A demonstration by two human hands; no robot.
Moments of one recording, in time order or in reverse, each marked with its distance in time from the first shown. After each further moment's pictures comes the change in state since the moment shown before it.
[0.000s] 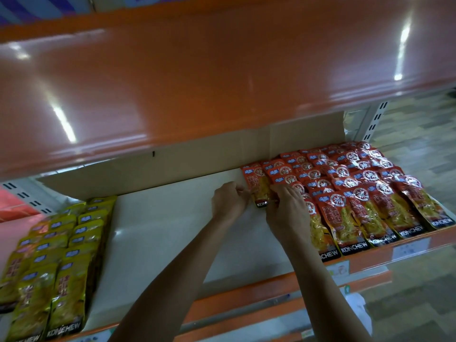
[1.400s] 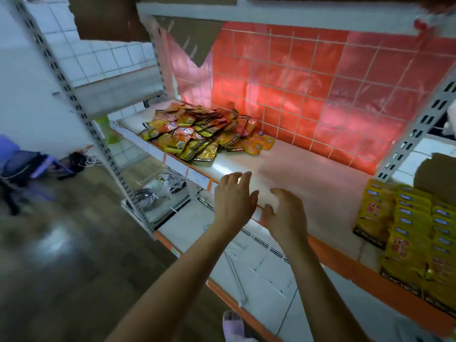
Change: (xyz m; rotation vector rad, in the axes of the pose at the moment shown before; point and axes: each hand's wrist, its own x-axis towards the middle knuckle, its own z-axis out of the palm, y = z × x) left_hand -0.244 -0.493 -0.436 0.425 0.705 -0.219; right_hand -0.349 -0.484 0.299 0.171 -0.594 -0.611
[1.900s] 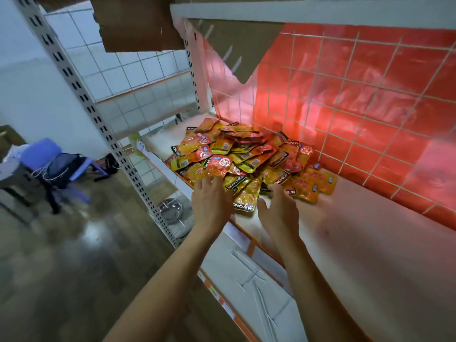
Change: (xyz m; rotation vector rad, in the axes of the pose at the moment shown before) left_hand 0.135 -0.164 -0.005 0.162 0.047 -0.364; right_hand 0.164 -0.089 0.124 0.126 -0.129 0.048
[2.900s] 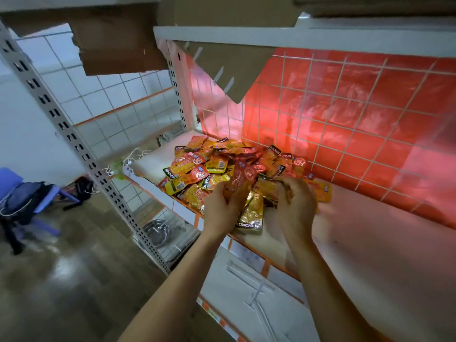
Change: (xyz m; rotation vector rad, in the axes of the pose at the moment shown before) left_hand 0.030 0.004 -0.021 -0.767 -0.133 -0.023; right_hand 0.025 -0.023 -0.007 0.195 0.550 -0.226
